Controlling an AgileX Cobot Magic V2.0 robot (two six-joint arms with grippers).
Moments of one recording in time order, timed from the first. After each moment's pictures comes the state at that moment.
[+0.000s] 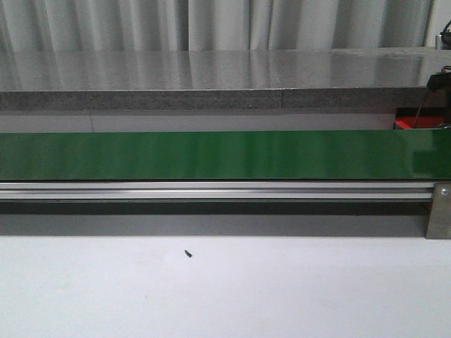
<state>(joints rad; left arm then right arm) -0.01 0.50 -0.48 -0.29 0.40 0.28 -0.24 2.38 -2.19 0.14 1.07 -0.24</state>
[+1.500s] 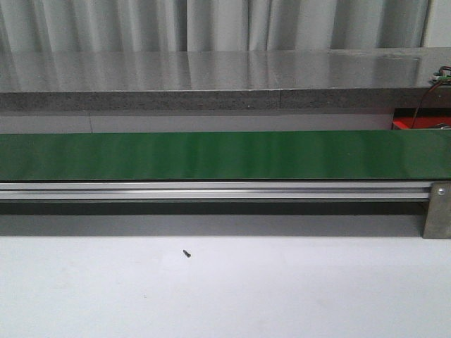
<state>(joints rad) -0.01 0.50 -0.48 -0.29 0.40 0.28 -0.13 1.61 -1.85 0.28 1.04 -0.29</state>
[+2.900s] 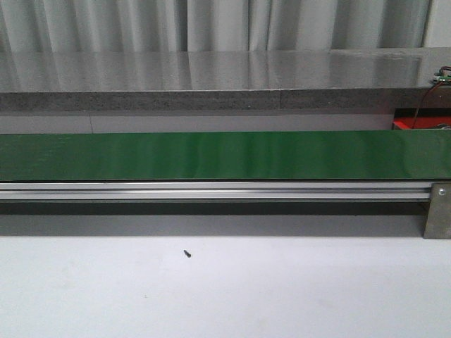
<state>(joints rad) -0.01 0.50 -0.48 -0.29 0.40 0.28 -0.06 0.63 -0.58 0.29 0.64 -0.34</state>
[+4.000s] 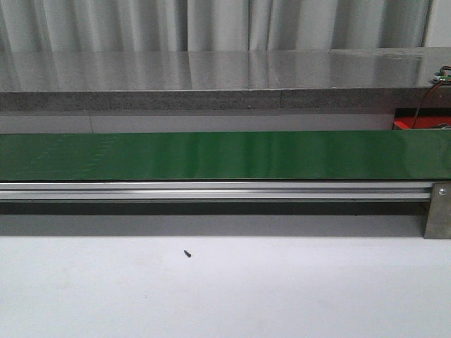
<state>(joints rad) 0.35 1.10 -0.98 -0.24 0.70 0.18 -0.06 0.63 -0.58 0.29 0.64 -0.34</state>
